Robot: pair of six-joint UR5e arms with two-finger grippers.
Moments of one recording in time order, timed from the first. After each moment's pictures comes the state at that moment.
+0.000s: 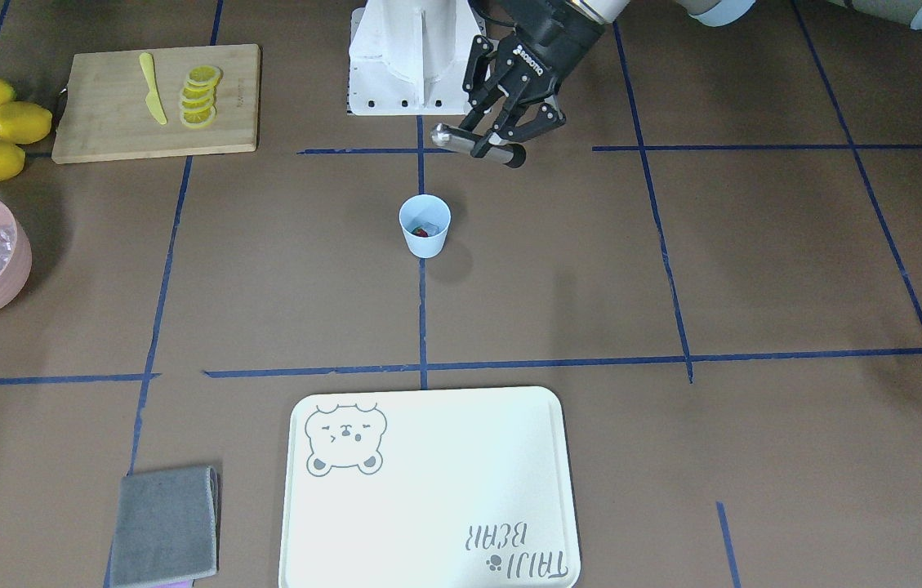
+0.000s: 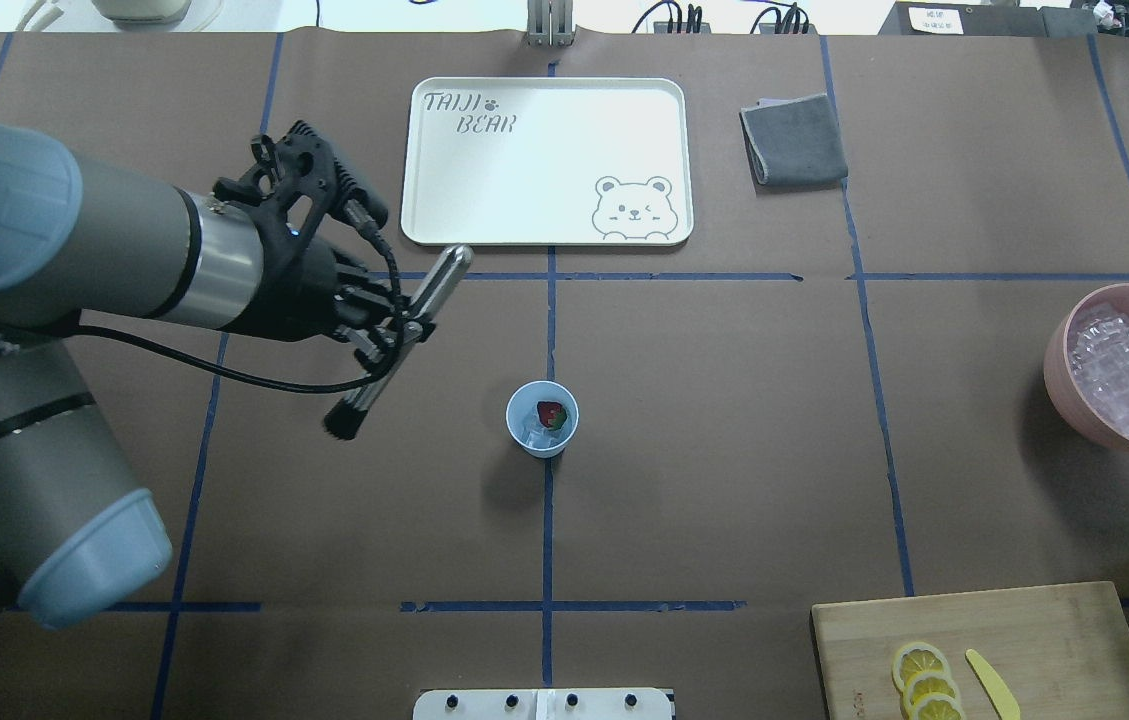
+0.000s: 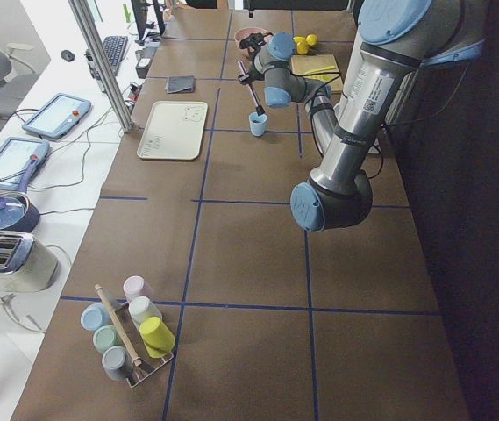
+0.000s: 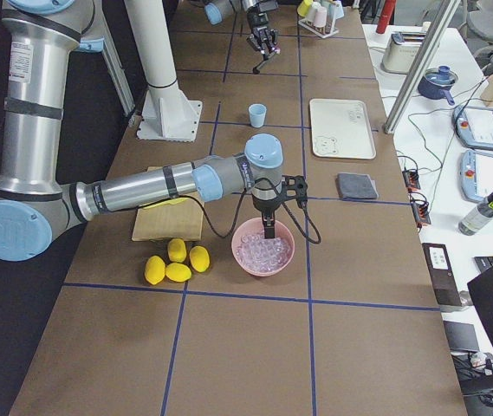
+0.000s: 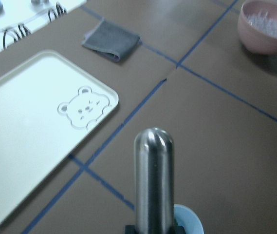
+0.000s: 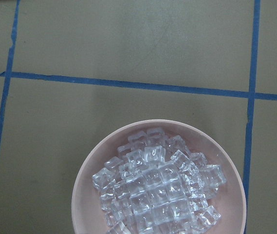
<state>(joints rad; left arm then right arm) -0.51 -2.05 -2.05 -2.18 -1.62 -0.44 1.33 -1.73 1.98 -1.44 2.31 0.34</state>
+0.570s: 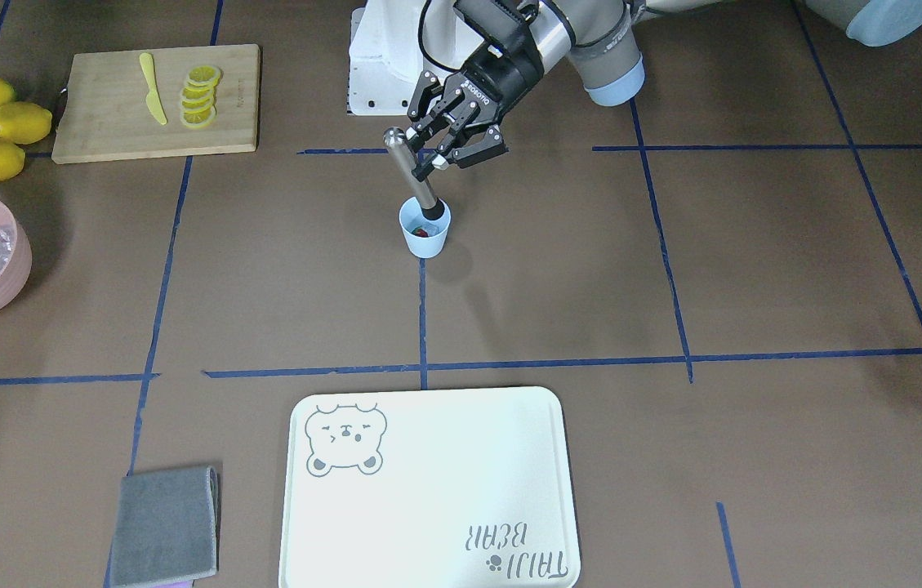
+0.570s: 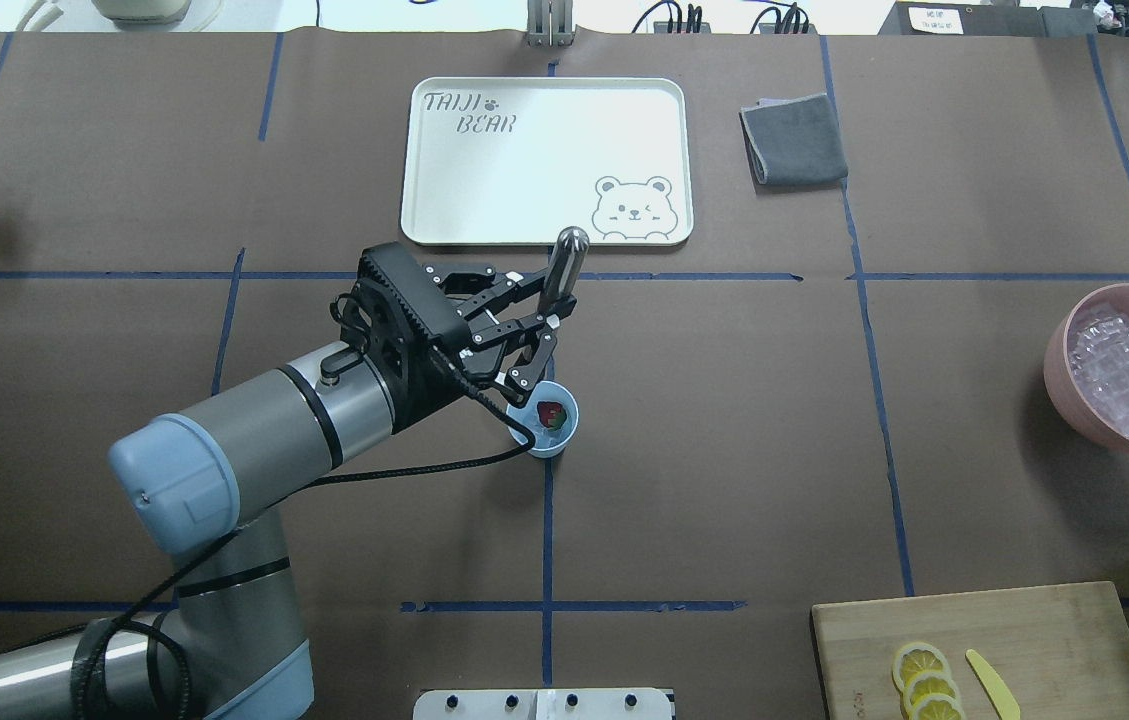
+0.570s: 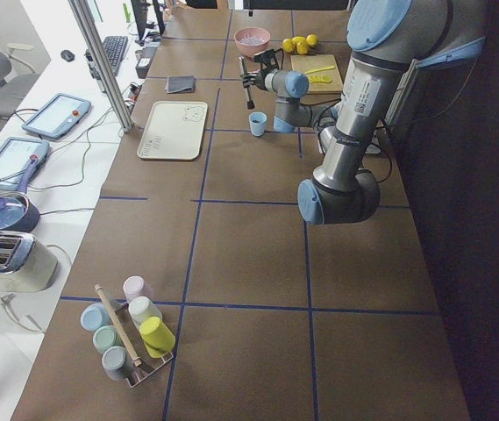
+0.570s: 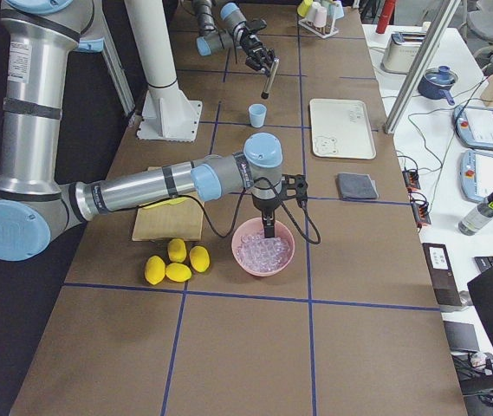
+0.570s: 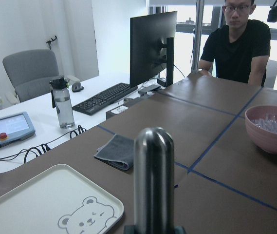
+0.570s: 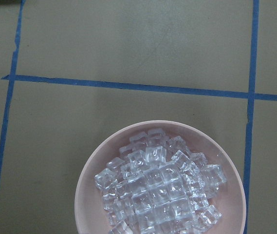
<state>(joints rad) -0.36 -2.07 -1.74 -2.79 -1.27 -0.39 1.34 -1.73 1.98 -1.45 2.32 0.34</state>
